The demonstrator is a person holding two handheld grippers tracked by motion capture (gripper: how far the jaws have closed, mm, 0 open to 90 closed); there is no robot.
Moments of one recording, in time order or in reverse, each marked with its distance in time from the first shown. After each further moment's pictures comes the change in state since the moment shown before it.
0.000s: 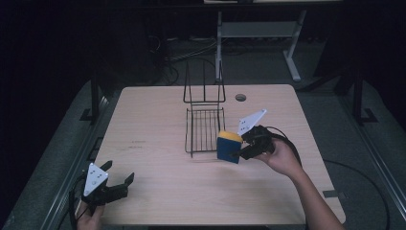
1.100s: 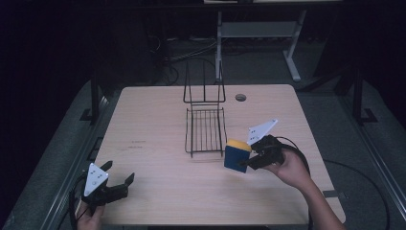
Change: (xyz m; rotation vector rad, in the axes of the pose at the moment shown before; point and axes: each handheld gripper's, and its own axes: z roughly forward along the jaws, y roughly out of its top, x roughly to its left) left arm -0.001 0.000 0.000 0.001 -0.001 0.000; right arm 0.023 -0.024 -0.013 0.012 -0.012 0.042
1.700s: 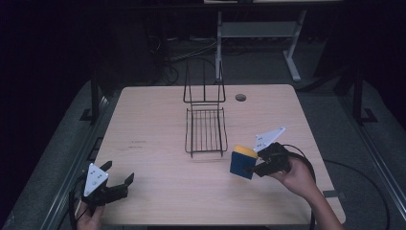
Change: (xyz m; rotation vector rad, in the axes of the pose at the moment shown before) left arm 0.000 0.000 -0.001 -0.001 0.003 0.001; right arm 0.012 -0.024 -0.005 -0.001 -0.014 0.048
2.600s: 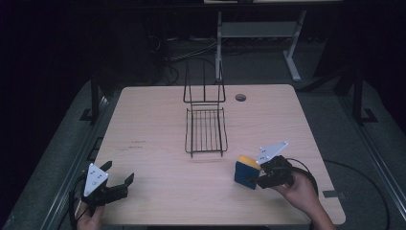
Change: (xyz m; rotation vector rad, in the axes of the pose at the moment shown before) left arm 0.000 0.000 0.000 0.002 -0.001 -0.003; right arm 0.022 -0.028 0.008 0.023 -0.055 0.062
